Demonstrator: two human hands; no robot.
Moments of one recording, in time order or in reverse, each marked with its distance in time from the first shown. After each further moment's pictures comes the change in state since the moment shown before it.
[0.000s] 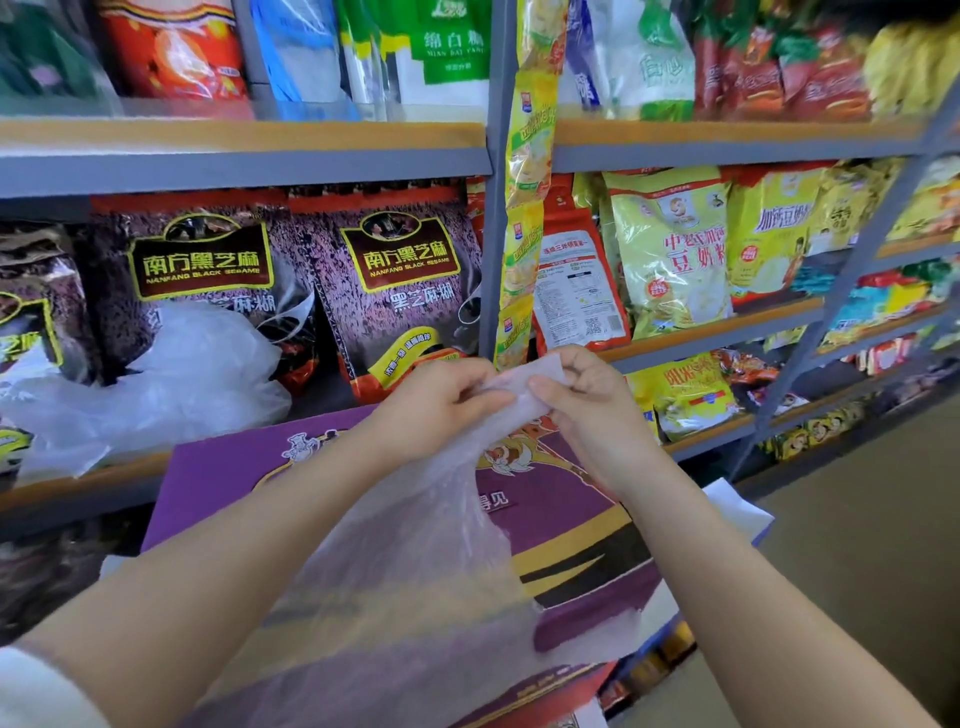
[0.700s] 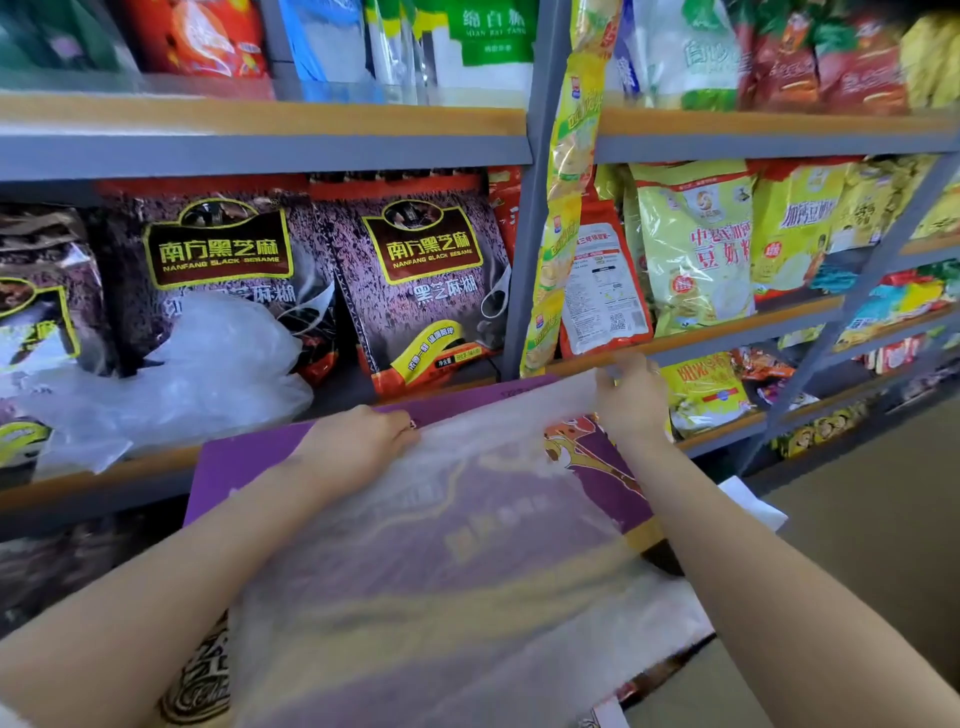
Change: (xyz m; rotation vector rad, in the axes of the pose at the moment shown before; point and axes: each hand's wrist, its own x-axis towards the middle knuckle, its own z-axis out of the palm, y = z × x) left_hand -0.050 -0.096 -0.033 0.643 -0.187 -0.275; right_hand 0.056 0.047 -0.021 -1.096 0.537 0.121
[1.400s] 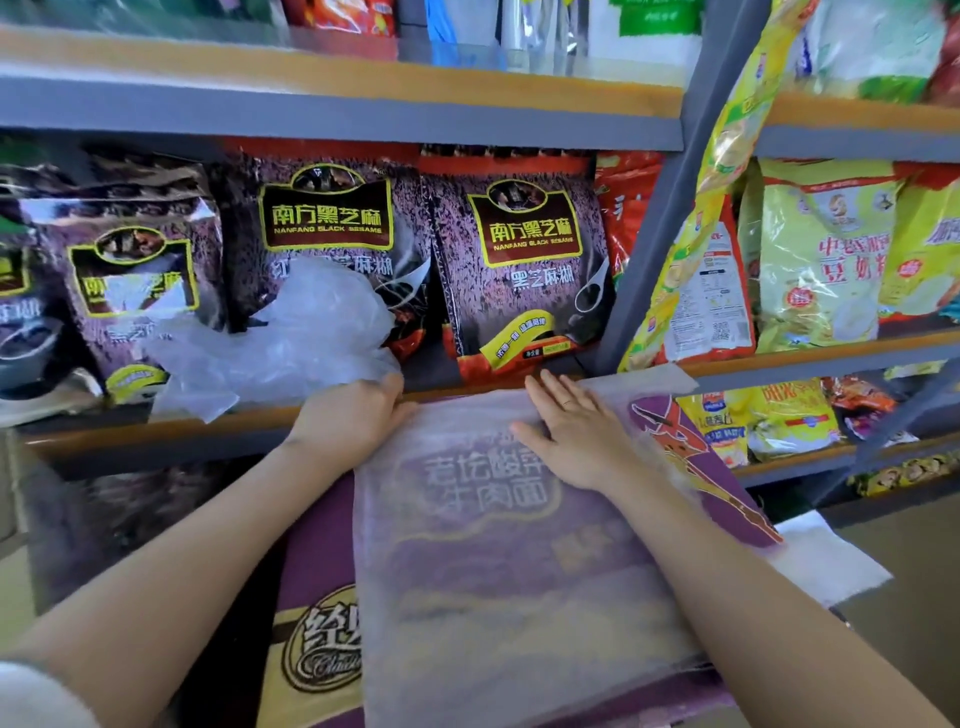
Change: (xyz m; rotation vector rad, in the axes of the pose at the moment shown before) left_hand -0.028 -0.087 0.002 0.169 0.112 -0.239; right_hand -0.056 -0.072 0.078 -0.579 -0.687 -0.605
